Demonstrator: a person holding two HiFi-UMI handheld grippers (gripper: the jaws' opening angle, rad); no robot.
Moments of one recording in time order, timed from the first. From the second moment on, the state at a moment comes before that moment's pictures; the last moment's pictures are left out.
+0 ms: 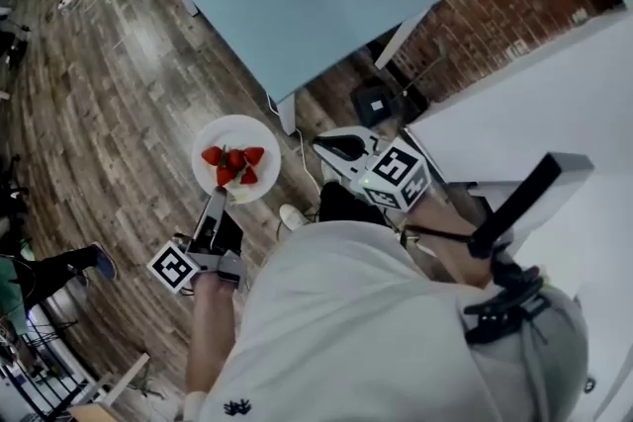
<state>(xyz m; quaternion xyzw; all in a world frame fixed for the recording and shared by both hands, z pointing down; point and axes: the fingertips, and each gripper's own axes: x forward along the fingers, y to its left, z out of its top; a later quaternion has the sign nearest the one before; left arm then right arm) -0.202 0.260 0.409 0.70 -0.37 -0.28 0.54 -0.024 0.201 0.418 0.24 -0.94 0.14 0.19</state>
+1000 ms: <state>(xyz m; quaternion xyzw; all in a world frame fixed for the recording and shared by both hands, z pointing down) -0.109 0.131 0.413 0.70 -0.38 -0.25 0.55 0.064 0.068 0.417 0.25 -0.94 0.11 0.18</state>
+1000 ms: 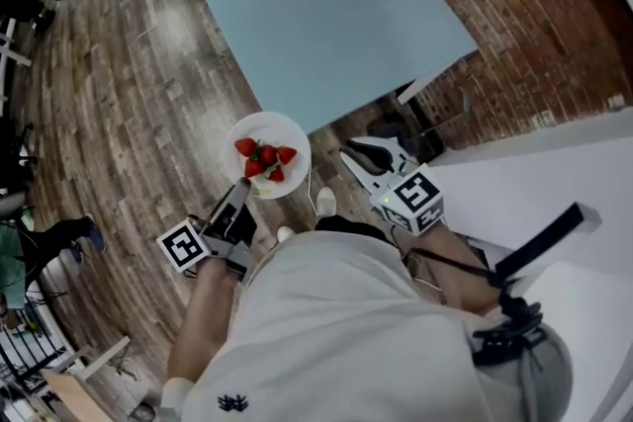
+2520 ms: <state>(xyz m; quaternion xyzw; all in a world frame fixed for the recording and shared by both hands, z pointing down) -0.021 -0.224 0.499 0.73 -0.24 -0.13 0.63 0.132 -0.124 0.427 0.40 -0.88 0.16 0.18</state>
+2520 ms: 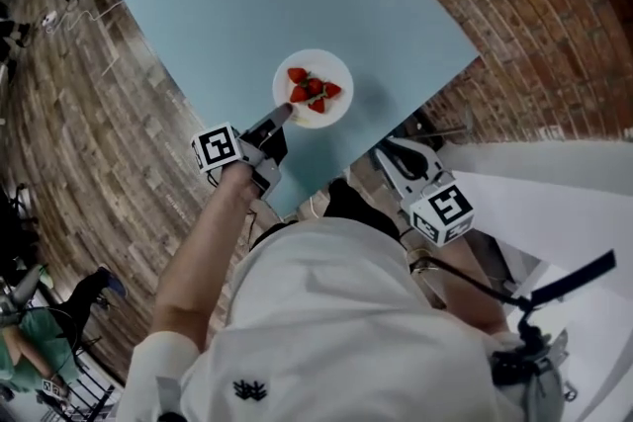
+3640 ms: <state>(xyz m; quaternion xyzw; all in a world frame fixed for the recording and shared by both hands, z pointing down) 0.080 -0.419 0.643 0.67 -0.31 -0.11 0.66 0.249 -0.235 0.477 0.35 -0.88 0.22 0.23</state>
